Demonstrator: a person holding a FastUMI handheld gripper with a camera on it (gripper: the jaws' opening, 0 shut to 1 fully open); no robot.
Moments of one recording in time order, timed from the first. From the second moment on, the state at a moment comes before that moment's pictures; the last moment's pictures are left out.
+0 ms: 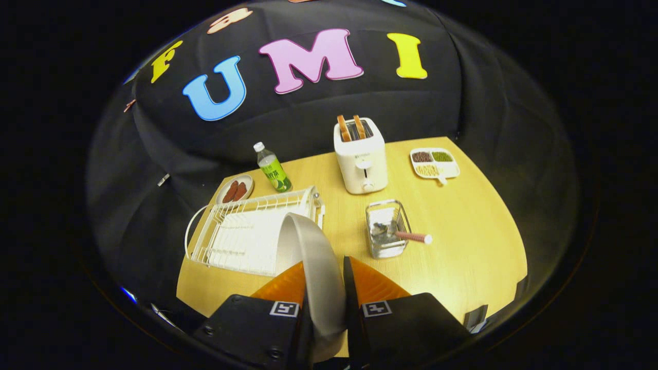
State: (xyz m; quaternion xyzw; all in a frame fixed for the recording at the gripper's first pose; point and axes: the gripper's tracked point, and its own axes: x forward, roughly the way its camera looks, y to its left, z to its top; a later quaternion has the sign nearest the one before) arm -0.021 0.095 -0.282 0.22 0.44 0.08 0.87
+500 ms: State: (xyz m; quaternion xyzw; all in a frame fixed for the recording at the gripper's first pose) arm -0.090 0.112 -0.387 0.28 0.52 0.10 0.80
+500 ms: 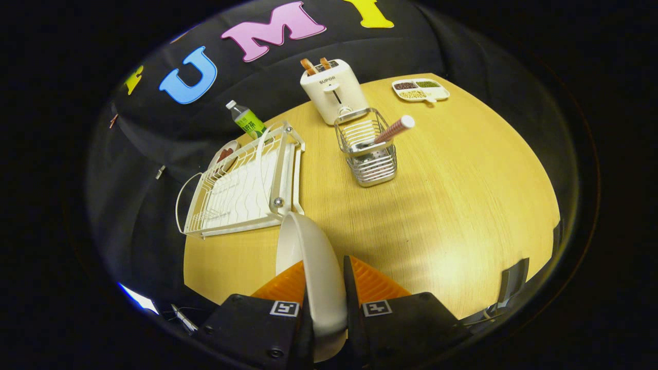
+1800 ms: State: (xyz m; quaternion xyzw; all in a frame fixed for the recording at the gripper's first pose) arm -0.085 0.057 -0.424 0.24 0.53 0.02 0.81
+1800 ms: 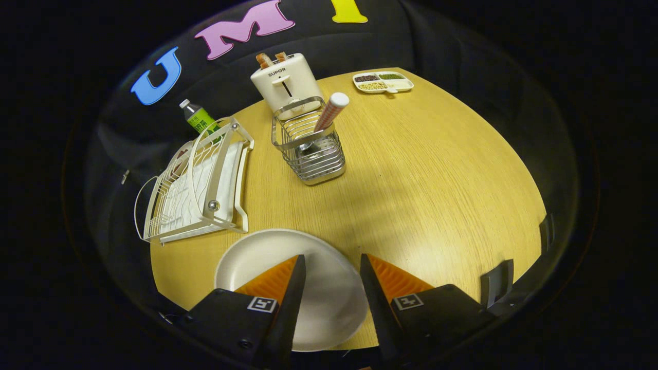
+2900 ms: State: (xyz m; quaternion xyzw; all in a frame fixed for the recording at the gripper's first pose) arm 0.047 0.006 -0.370 -0.03 0.40 0.19 0.89
